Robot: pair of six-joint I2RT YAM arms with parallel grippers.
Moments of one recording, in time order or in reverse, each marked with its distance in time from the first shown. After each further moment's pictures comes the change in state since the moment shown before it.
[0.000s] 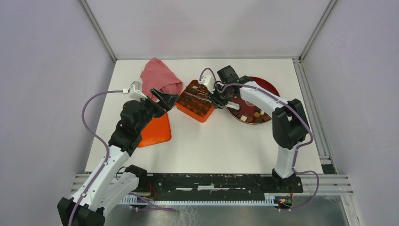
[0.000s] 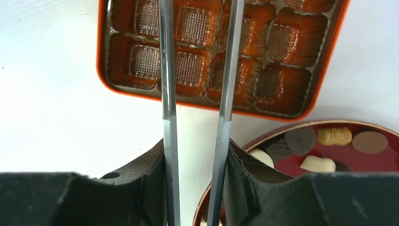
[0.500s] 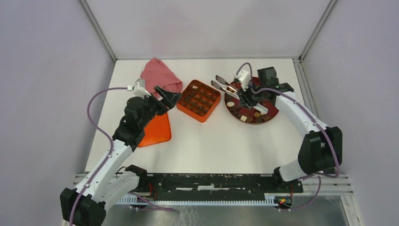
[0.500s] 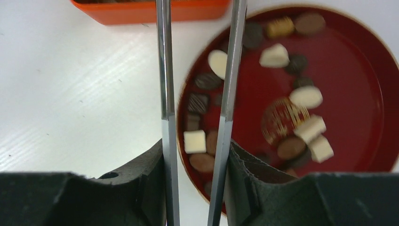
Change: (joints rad) left arm 0.000 0.066 0.002 0.048 0.032 0.000; right arm -0.233 -0.389 -0.286 0.008 -0.124 -0.008
